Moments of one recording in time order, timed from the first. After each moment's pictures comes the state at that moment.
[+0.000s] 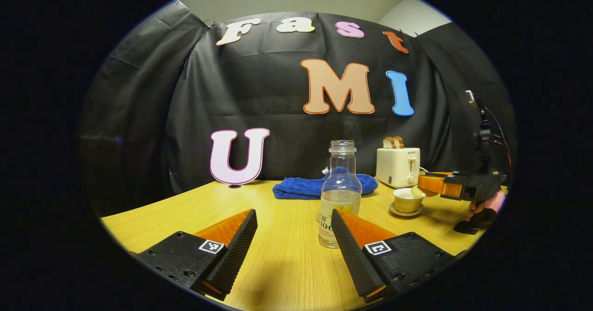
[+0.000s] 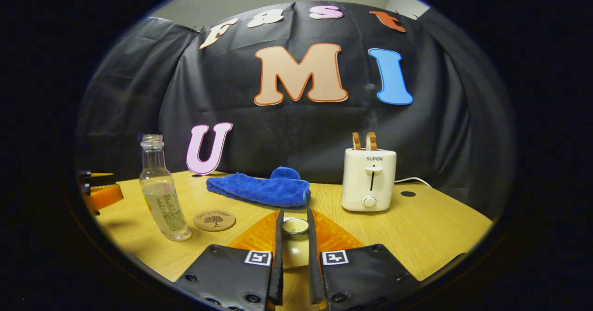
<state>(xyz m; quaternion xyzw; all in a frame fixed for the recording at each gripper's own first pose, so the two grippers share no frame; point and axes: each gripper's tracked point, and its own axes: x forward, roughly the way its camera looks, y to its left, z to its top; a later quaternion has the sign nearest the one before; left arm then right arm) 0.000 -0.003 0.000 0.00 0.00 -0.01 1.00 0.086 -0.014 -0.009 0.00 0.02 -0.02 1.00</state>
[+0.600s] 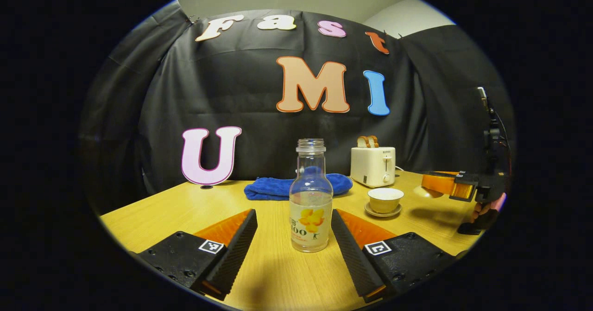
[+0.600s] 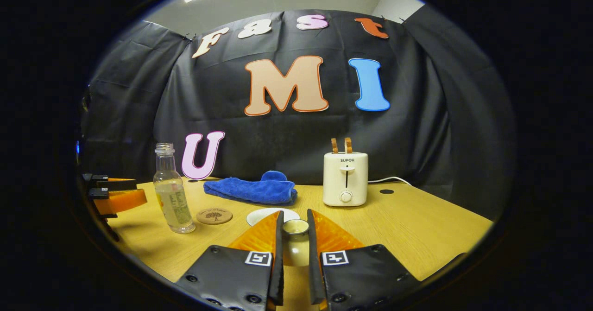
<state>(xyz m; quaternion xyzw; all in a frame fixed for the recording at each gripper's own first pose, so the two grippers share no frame) 0.018 -0.044 -0.003 0.00 0.01 -0.10 1.00 0.022 -0.035 -0.002 0.00 0.00 -0.05 1.00</state>
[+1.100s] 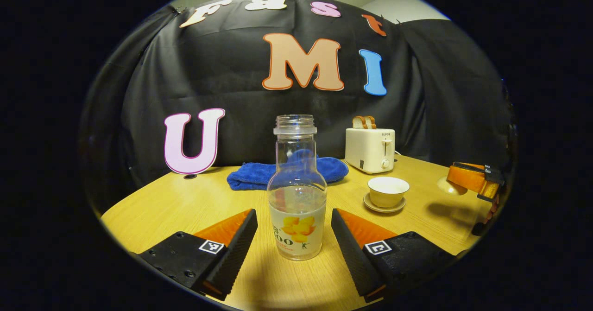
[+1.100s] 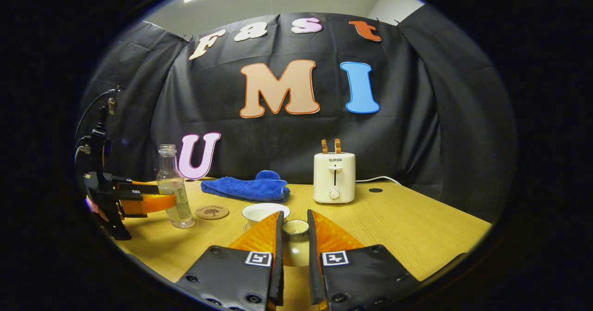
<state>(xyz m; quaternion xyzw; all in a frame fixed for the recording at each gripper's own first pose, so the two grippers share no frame) 0.060 -0.067 -0.026 0.01 0.08 -0.12 0.99 -0.004 -0.044 -0.001 0.00 0.00 -0.07 1.00</state>
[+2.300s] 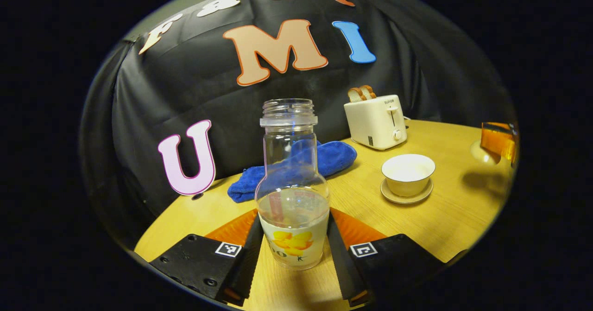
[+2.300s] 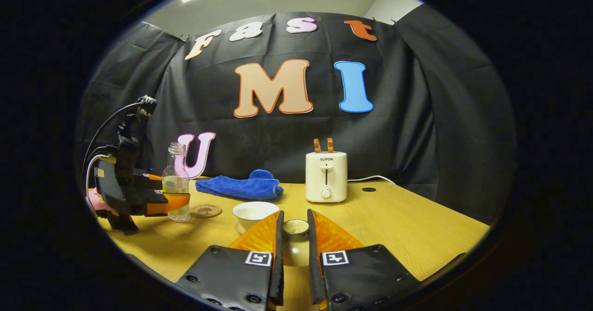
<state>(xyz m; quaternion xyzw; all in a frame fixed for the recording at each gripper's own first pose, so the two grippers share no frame) 0.105 -0.085 -0.035 0.17 0.11 -0.09 0.97 -0.010 -0.070 0.000 0.00 0.00 -0.09 1.00</state>
